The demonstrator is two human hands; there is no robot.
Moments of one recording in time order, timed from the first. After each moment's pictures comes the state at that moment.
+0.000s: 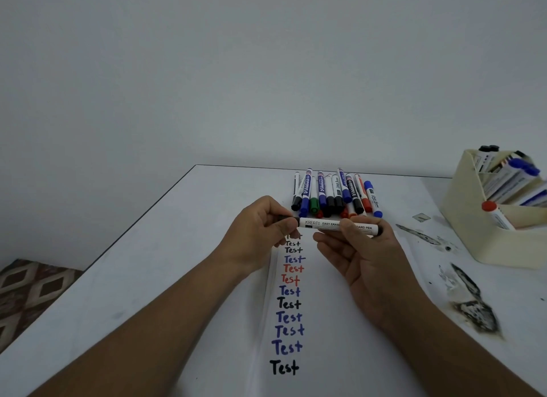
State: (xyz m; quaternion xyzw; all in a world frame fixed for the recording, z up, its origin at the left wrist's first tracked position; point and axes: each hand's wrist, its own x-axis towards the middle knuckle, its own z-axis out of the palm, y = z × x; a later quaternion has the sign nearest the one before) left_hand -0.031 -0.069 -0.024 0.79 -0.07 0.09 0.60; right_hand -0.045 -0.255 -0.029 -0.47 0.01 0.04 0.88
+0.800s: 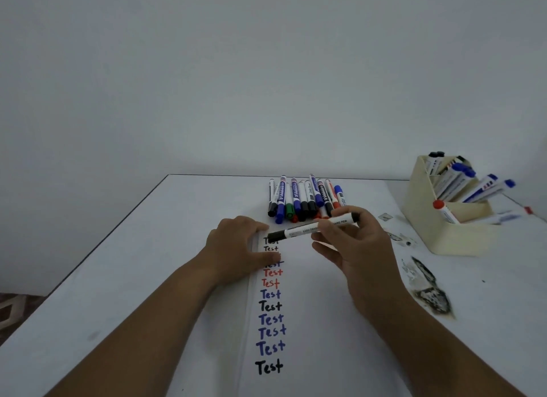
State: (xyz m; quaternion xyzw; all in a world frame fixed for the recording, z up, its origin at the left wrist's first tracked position) left_hand -0.003 -0.040 -0.048 0.98 -0.10 0.05 0.18; right_hand -0.058 -0.263 -0.016 -0.60 -0.01 -0.09 0.79
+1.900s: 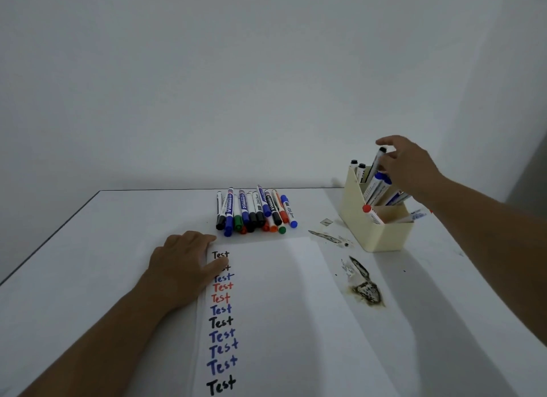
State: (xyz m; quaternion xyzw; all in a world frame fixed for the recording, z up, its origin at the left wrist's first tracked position) left_hand 0.000 -0.046 -0.059 0.98 -0.10 0.09 0.15; right_hand 0.036 -0.460 0.088 -0.90 0.07 -0.26 0.33
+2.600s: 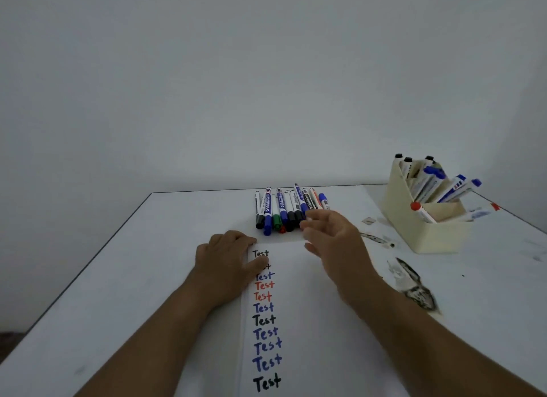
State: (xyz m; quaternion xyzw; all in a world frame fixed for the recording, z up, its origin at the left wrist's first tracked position) left_hand -0.004 -0.049 -0.057 0.98 -0.10 0.08 0.14; right_hand -0.030 -0.264 -0.024 -0.74 -0.01 -0.10 0.67
